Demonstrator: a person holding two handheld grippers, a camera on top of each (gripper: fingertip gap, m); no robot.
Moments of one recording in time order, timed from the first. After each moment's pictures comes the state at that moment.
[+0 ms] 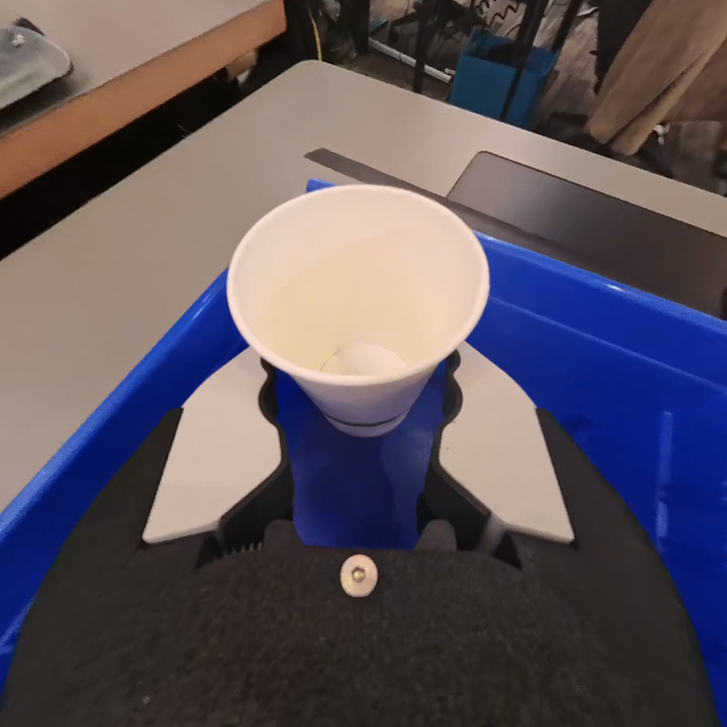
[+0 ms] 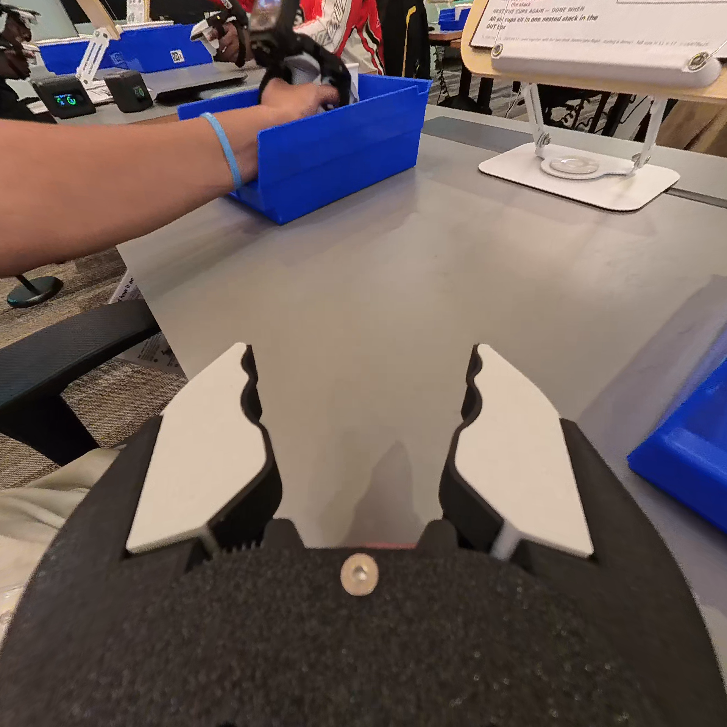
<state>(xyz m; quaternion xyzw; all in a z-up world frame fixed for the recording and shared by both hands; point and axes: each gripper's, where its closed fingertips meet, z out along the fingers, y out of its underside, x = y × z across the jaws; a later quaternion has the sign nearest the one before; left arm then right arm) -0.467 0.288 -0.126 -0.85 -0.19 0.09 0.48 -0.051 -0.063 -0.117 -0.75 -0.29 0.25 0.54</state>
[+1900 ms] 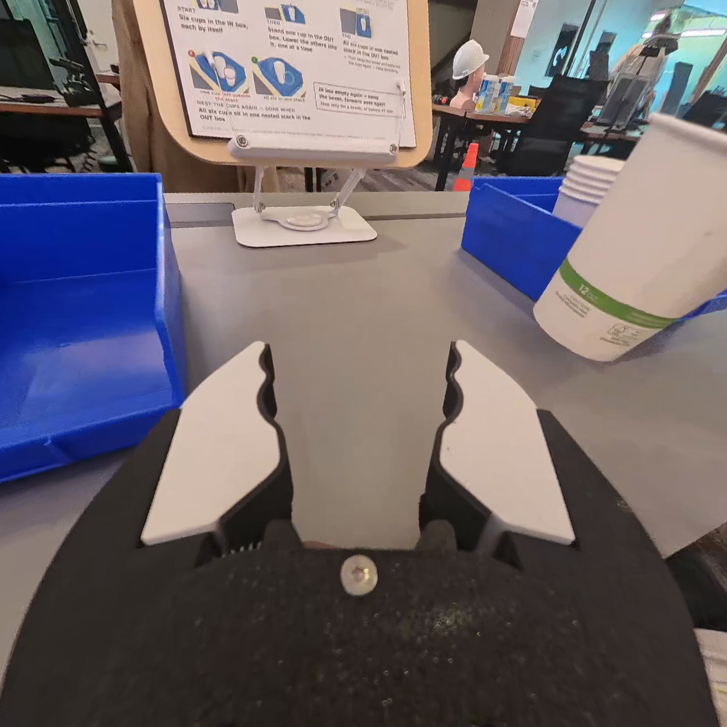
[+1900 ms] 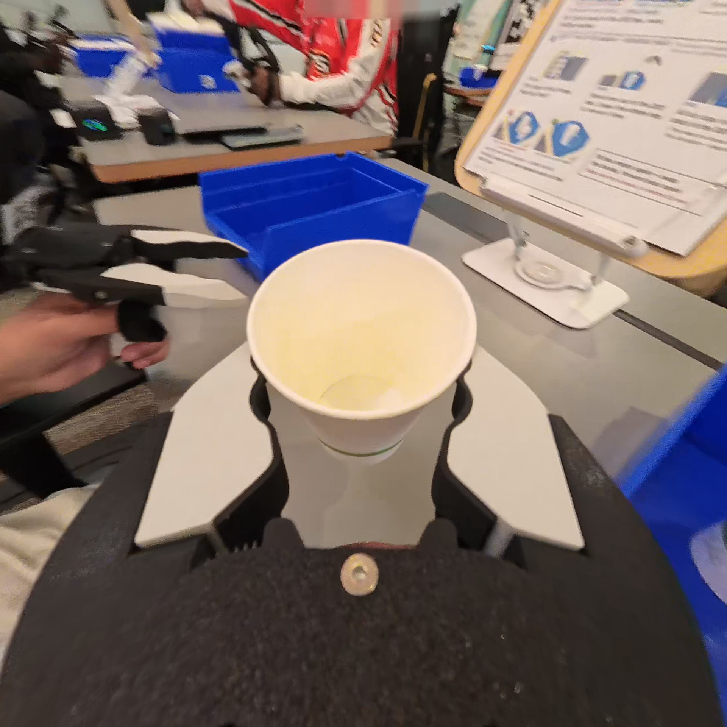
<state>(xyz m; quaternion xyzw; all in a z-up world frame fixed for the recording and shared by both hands) -0.227 -0.005 -0.085 -0.75 0.15 -0.18 0.62 -0.062 -0.025 -0.032 -0.71 -0.34 0.23 0.57</state>
